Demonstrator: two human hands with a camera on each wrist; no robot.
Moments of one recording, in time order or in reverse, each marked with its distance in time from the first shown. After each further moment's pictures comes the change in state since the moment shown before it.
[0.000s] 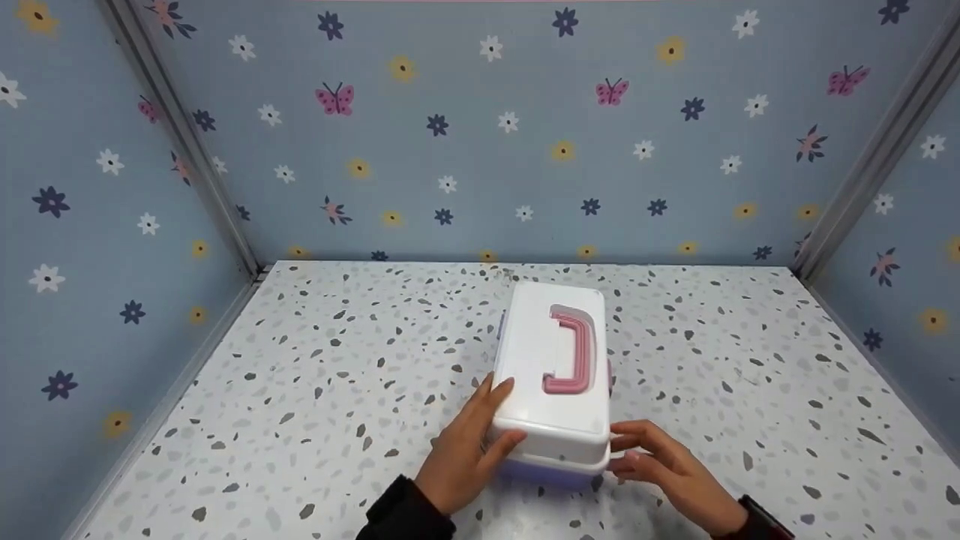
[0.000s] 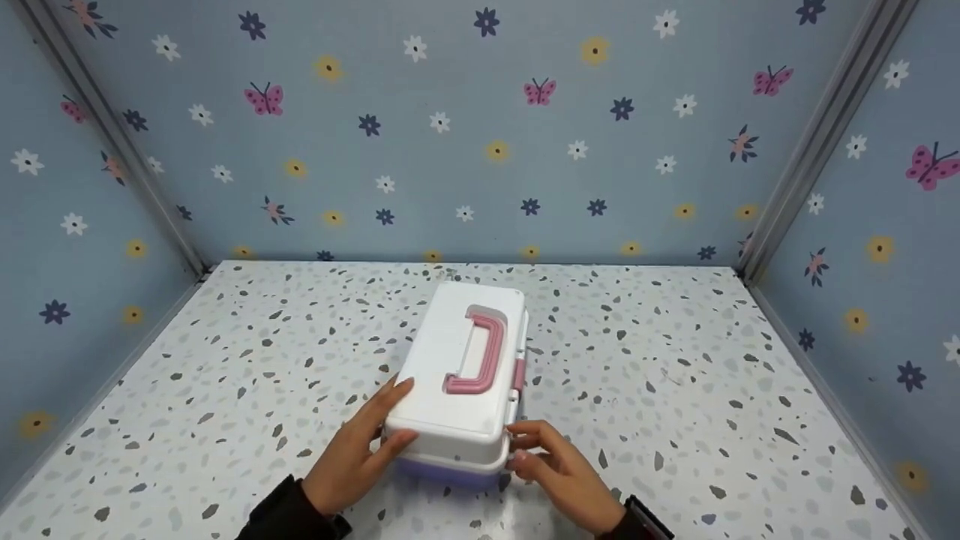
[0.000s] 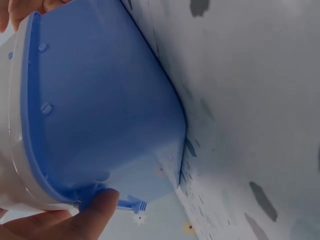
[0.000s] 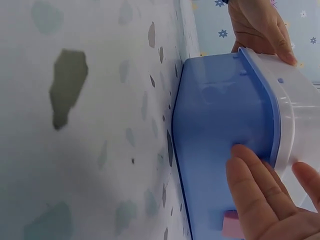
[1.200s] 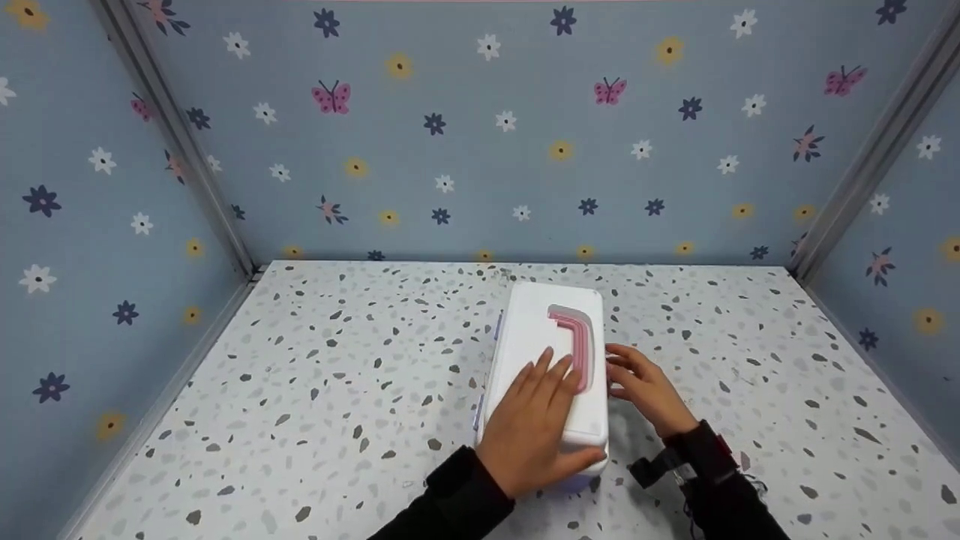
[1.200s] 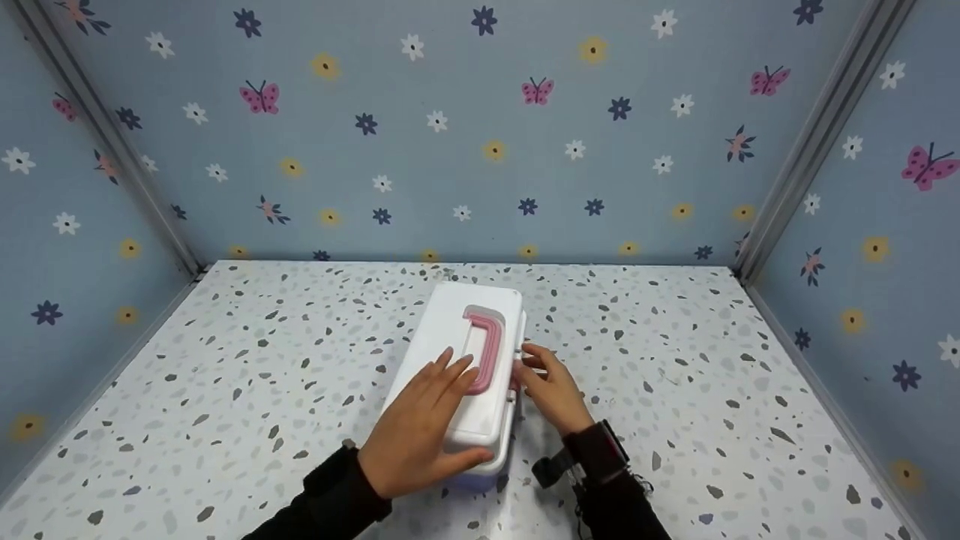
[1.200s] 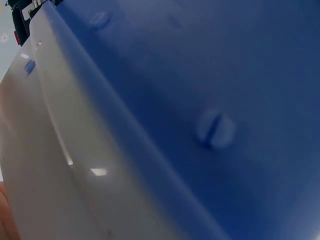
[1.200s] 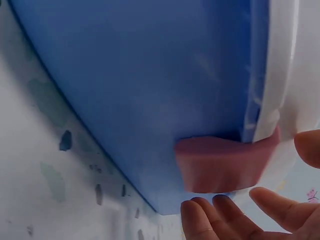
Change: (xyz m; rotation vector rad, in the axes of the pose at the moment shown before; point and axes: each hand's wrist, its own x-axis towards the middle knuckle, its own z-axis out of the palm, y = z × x) left_hand 0.046 0.052 0.026 0.569 0.095 0.387; right_hand 0.091 -0.004 -0.031 -0.118 0.462 0.023
